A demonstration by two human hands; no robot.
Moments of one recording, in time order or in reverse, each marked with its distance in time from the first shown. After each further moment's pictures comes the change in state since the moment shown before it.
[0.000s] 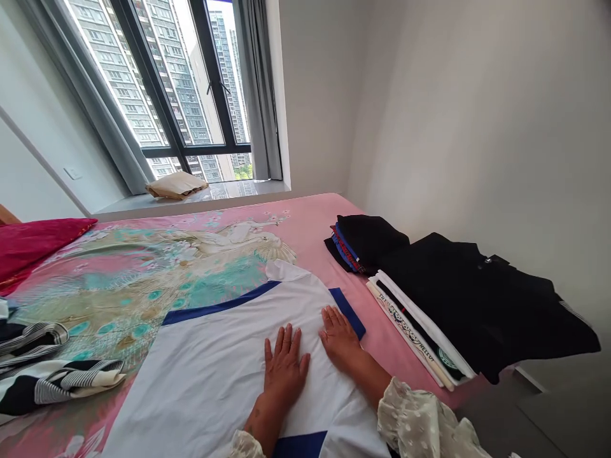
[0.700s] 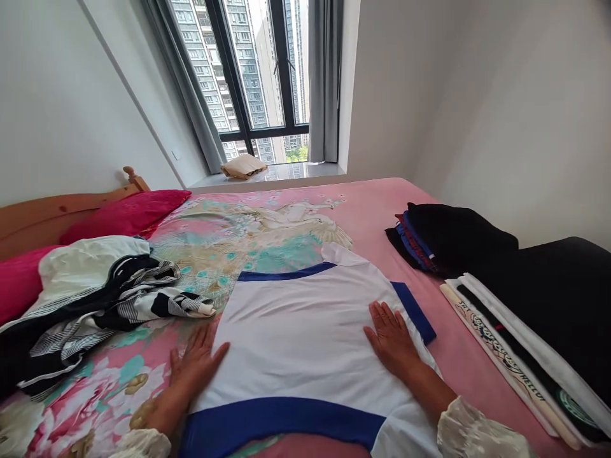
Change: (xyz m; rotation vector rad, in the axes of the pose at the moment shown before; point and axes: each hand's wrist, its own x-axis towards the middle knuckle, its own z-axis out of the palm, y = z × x) left_hand -0.138 -0.270 -0.079 0.279 -0.085 -0.701; right_hand -0.018 0.000 0.047 -0.164 0.129 -0.192
